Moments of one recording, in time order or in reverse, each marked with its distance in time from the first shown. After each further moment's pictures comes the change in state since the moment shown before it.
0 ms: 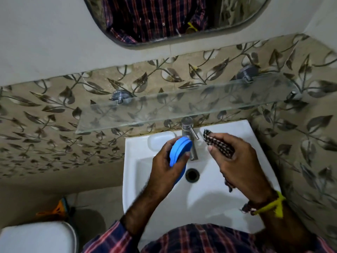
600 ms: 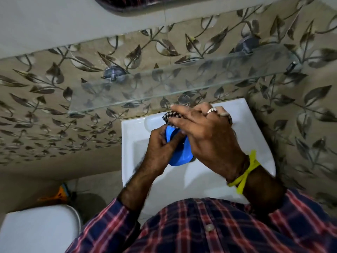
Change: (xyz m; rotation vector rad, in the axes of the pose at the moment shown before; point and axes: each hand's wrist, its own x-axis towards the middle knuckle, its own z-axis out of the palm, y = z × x) left_hand -0.003 0.001 -0.008 -0.178 -0.058 -0.117; right_hand -0.006 -0.040 0.023 -0.589 -0.080 -0.635
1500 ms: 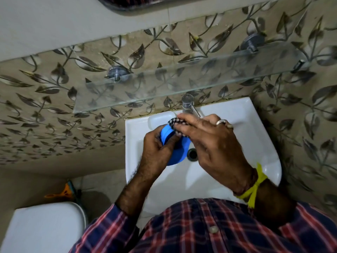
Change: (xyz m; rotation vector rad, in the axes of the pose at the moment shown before) left_hand -0.007 0.003 -0.012 0.115 0.092 0.086; right_hand -0.022 -0.002 0.007 0.246 -0.020 0.067
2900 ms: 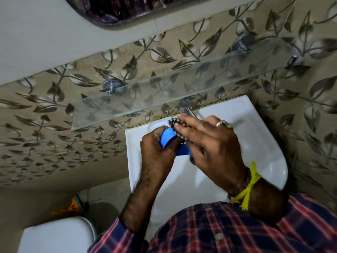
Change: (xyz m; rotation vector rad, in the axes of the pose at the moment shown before) left_hand 0.009 0.026 0.004 0.147 0.068 -0.015; right_hand 0.005 -0.001 0.010 -0.010 0.277 -0.021
